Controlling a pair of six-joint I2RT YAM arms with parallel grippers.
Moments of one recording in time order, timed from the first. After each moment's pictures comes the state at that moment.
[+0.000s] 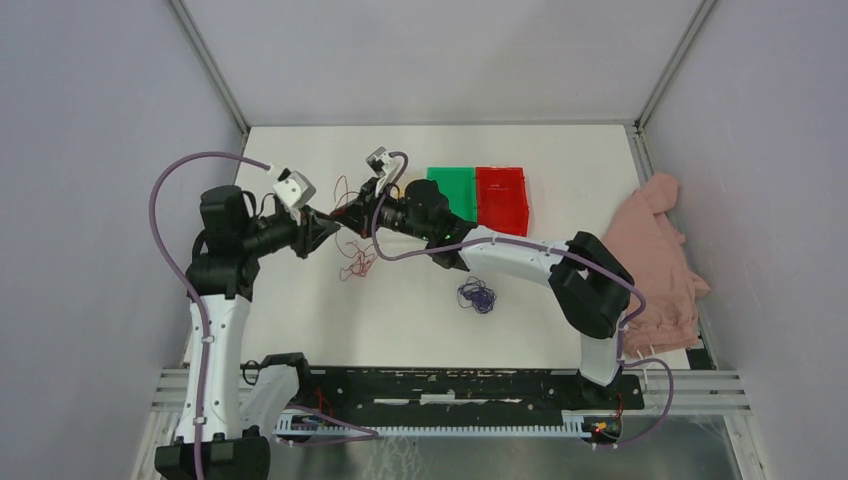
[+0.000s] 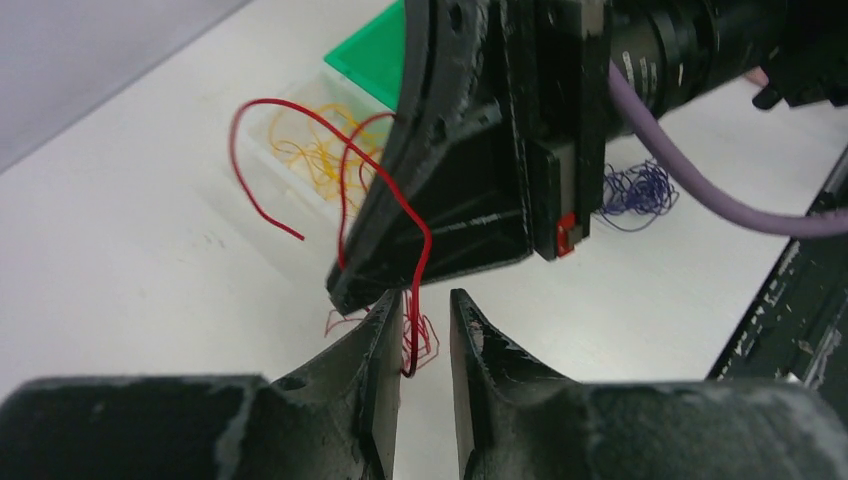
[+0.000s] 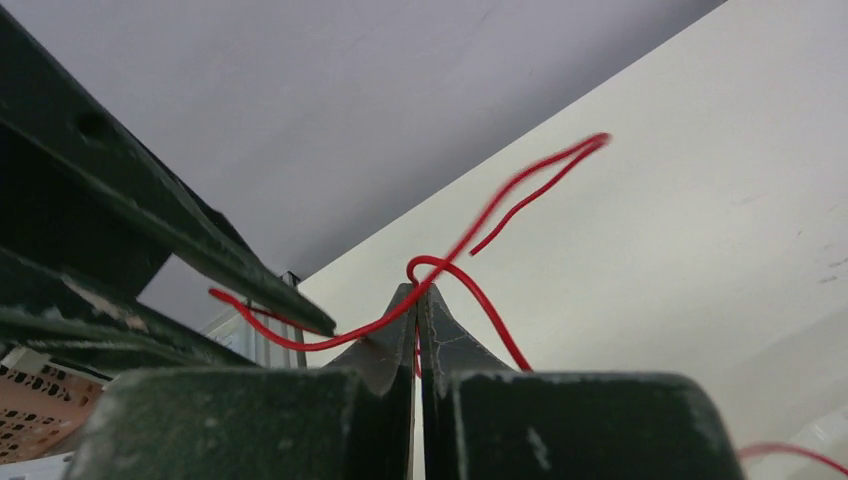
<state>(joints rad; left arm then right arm) 0.09 0.86 1.03 -0.62 0.87 0.40 0.96 1.89 1.36 0.58 -0.25 0.48</state>
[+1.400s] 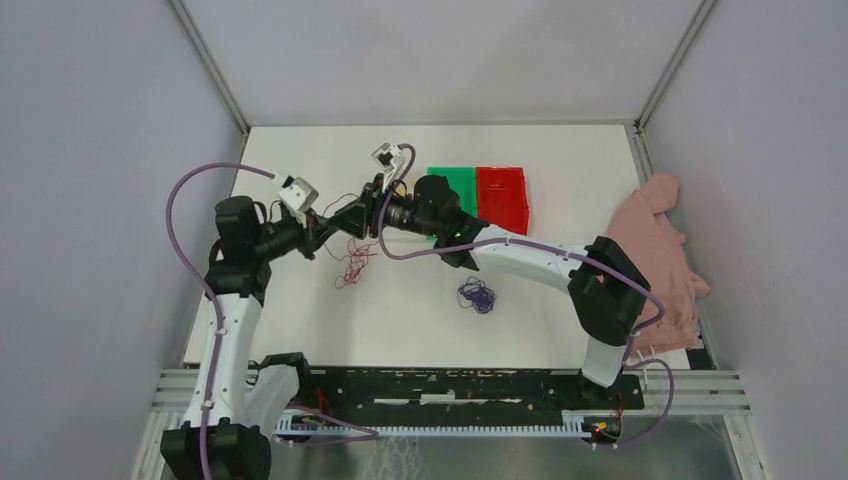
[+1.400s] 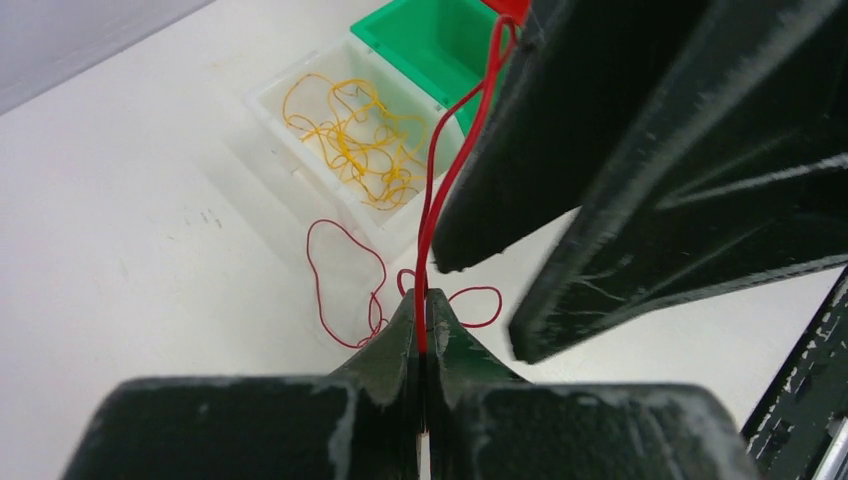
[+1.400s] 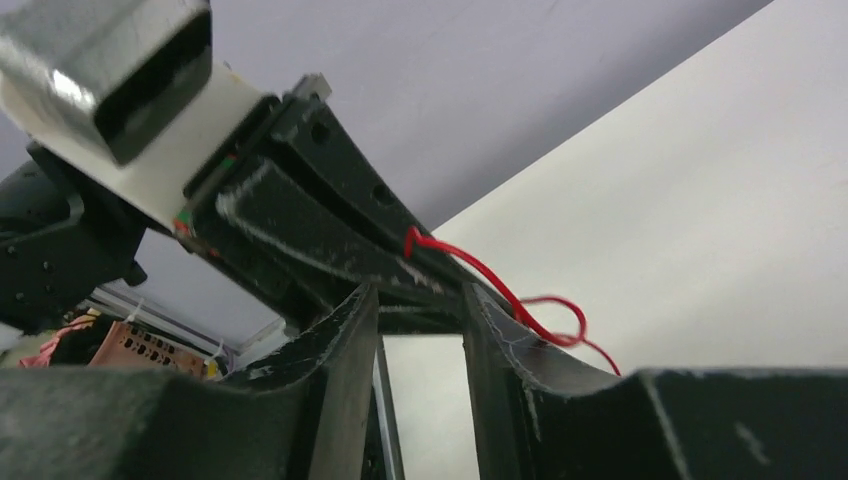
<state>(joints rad) 0.09 0.86 0.79 -0.37 0.85 0.34 0.95 1.84 1.37 0.55 -0.34 0.61</state>
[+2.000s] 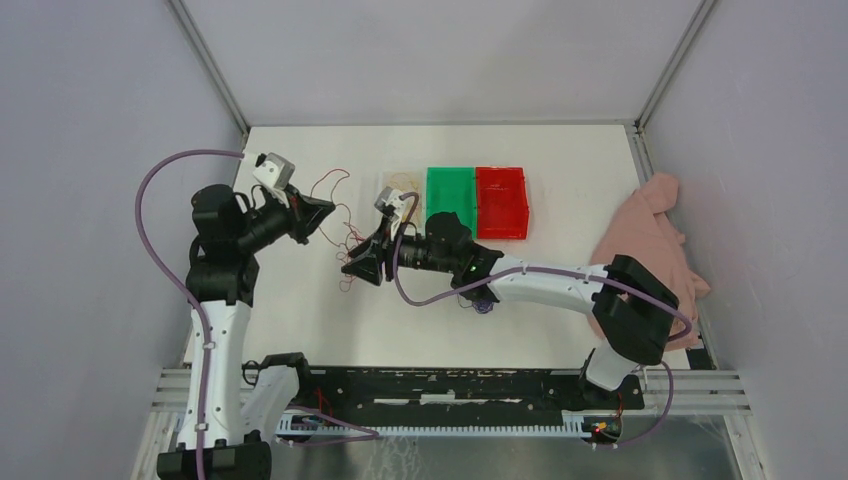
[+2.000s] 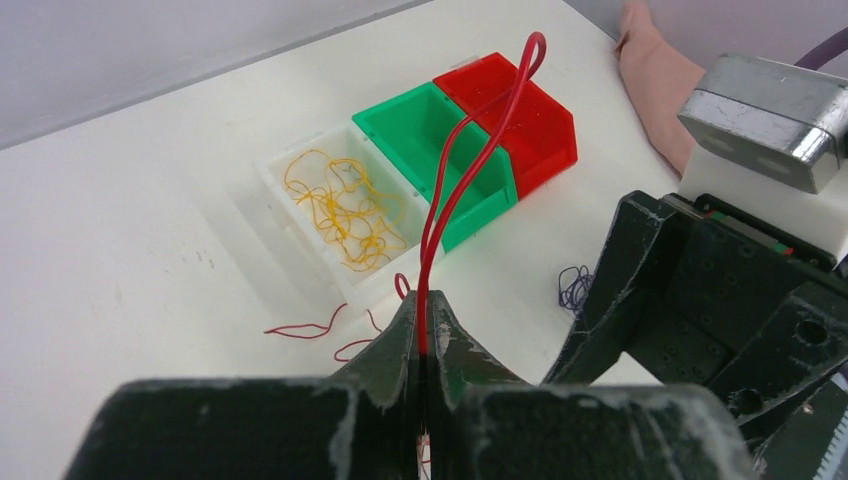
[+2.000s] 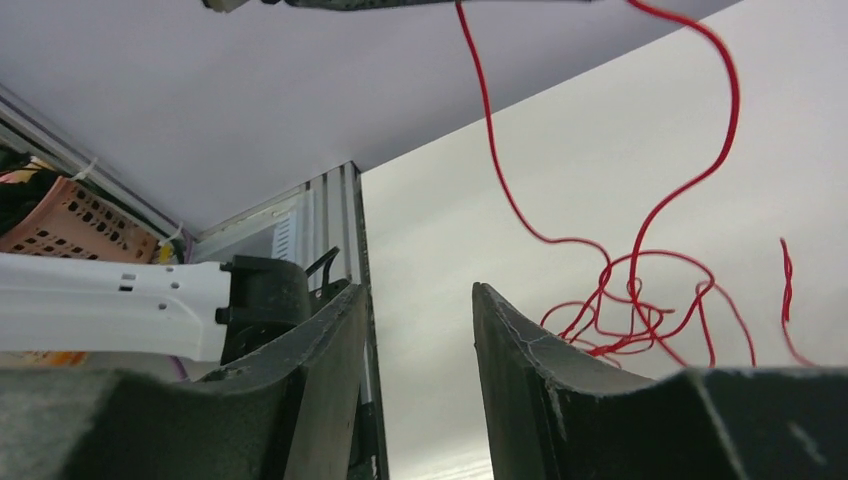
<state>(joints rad) 0.09 0.83 0.97 -0.40 0.82 0.06 1.03 1.64 1.05 0.58 -0.36 0.40</state>
